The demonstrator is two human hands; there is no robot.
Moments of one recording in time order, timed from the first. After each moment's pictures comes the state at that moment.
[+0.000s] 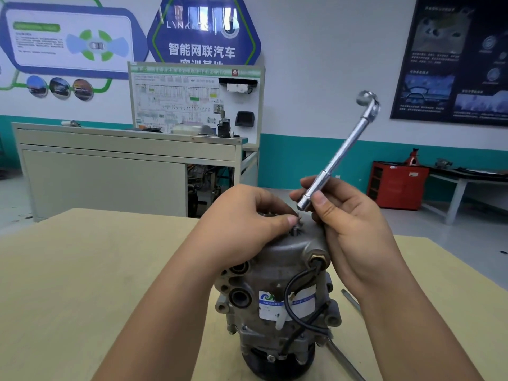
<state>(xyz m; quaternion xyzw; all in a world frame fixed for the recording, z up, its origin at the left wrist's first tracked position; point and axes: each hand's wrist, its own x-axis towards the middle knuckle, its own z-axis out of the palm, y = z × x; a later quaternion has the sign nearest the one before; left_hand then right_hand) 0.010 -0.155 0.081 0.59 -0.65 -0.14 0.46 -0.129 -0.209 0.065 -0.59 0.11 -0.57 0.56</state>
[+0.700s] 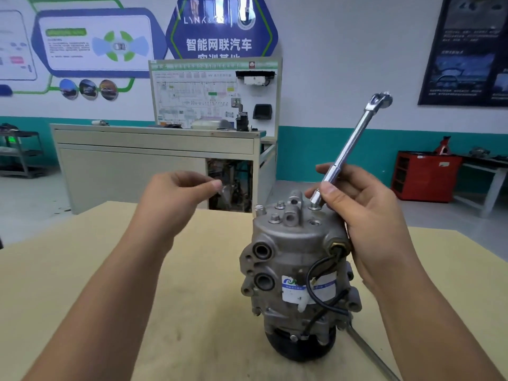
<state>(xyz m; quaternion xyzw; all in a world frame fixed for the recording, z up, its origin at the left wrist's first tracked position) 0.093 -0.145 0.071 0.63 -0.44 -0.12 0.63 -0.123 -0.201 0.064 -0.63 0.16 -0.60 0.47</state>
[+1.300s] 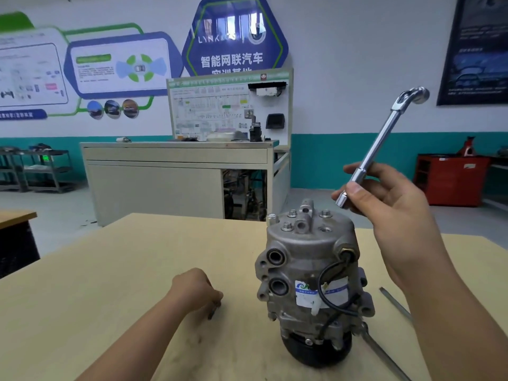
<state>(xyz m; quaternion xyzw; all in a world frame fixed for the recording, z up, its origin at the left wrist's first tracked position) 0.135 -0.171 -0.043 0.88 -0.45 -0.13 0.12 -0.136 -0.202 0.074 -0.66 0.17 -0.62 0.40</state>
